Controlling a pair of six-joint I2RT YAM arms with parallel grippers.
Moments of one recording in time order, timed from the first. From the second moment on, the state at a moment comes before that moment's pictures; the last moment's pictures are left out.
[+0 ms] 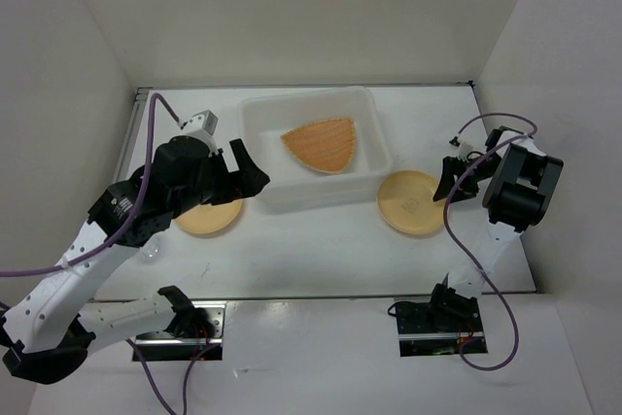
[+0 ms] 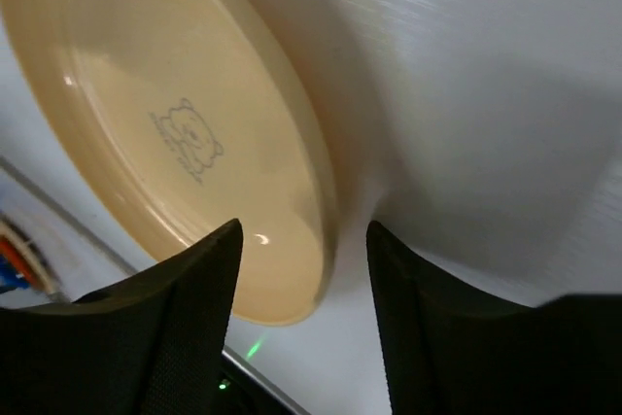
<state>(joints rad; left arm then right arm) -0.70 0.99 1.35 -0.93 -0.19 -0.77 -0.45 2.07 1.42 -1.05 -0.57 -0.59</state>
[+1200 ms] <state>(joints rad) -0.70 0.93 1.29 -0.98 -0.28 -0.78 0.19 1.95 2.60 -1.23 -0.44 -0.48</state>
